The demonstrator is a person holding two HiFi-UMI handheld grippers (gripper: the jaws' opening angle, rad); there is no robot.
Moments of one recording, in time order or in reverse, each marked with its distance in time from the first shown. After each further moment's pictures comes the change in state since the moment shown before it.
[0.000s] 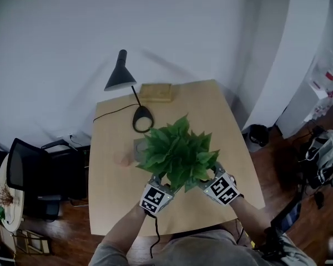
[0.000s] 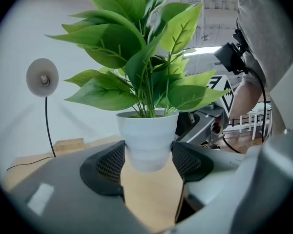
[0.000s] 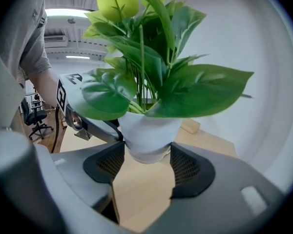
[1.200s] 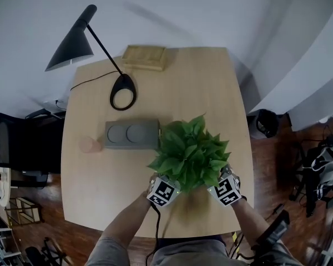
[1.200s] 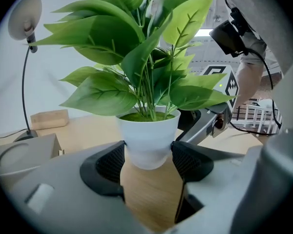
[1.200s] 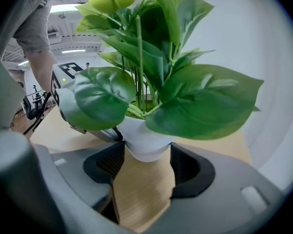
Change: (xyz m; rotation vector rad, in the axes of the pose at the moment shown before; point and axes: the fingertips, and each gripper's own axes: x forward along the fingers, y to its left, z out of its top) left arm 0.165 -0.020 -0.131 -0.048 0.183 0.014; right arm 0.041 -0.106 -0.175 0.058 0.134 0.038
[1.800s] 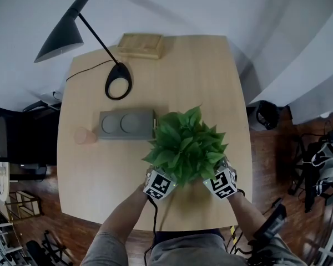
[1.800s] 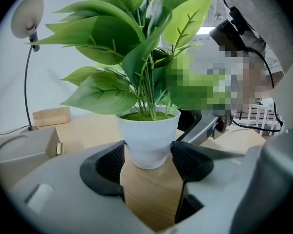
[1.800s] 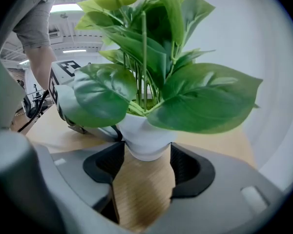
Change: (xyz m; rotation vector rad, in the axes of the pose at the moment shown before) left arm 0.006 -0.003 -0.012 -0.013 0.000 0.023; right arm 0.009 0.000 -0.016 -0.006 -0.007 -0.003
